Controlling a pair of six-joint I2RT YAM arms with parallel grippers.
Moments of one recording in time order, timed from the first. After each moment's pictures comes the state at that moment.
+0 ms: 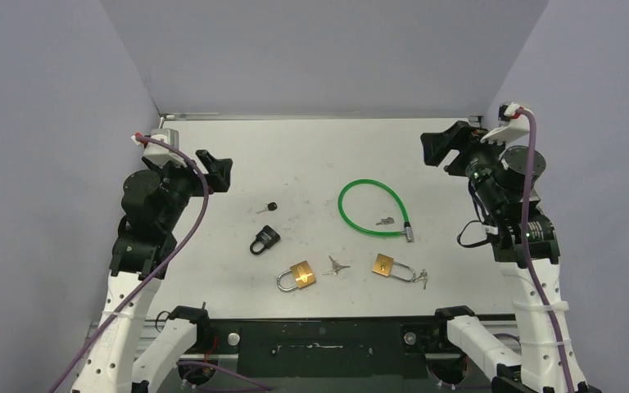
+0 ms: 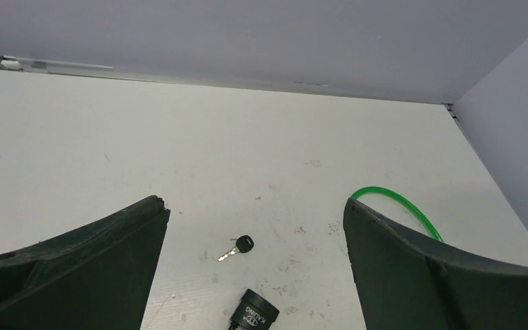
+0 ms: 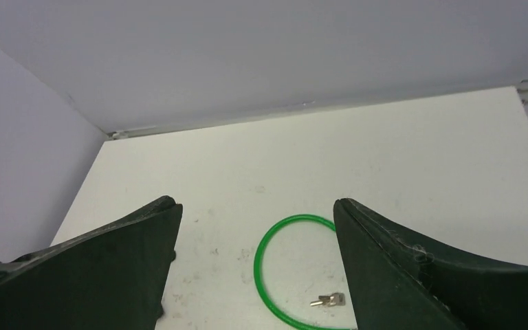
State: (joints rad) left arm -0.17 0.79 1.01 -0.30 0.05 -0.31; right arm 0.12 0.90 1.32 -0.46 -0.08 0.34
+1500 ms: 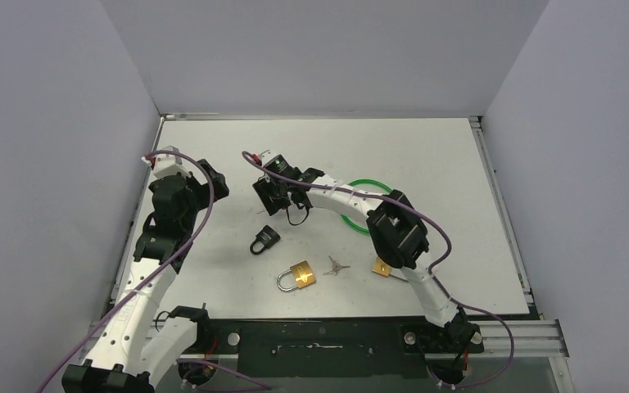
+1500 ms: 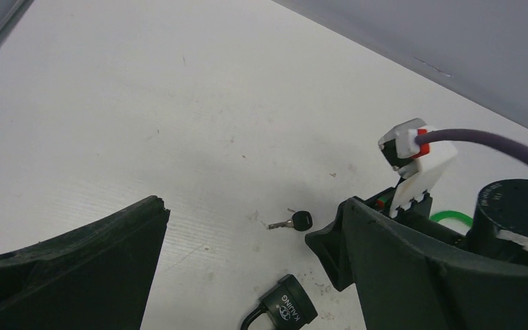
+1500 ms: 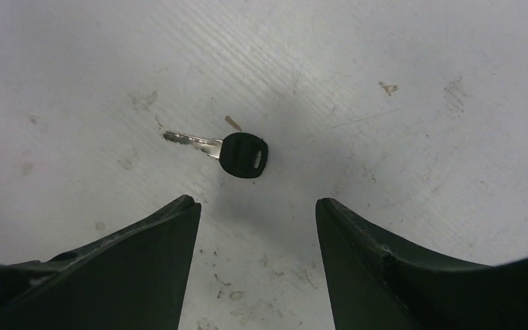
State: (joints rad) left arm -0.16 0.86 0.77 -0.23 -0.23 -0.48; right arm 0.86 2.25 1.85 -0.44 0.08 0.18
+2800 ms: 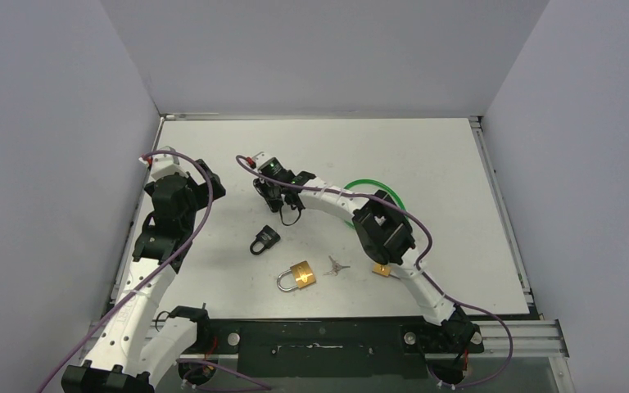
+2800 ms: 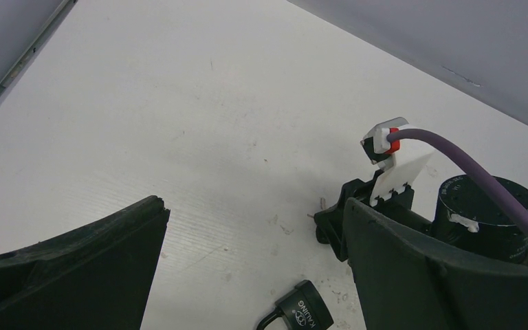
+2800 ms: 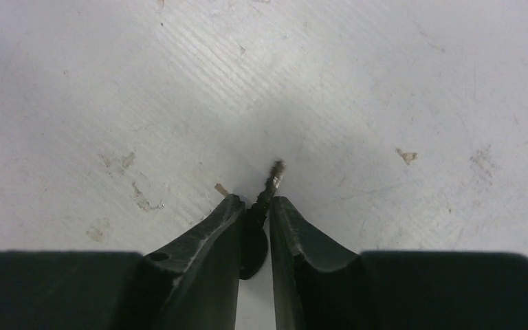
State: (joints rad) left arm -0.16 0.86 0.78 -0.27 -0.31 -0.47; right arm 0.86 2.45 2.02 -0.41 0.08 0.10
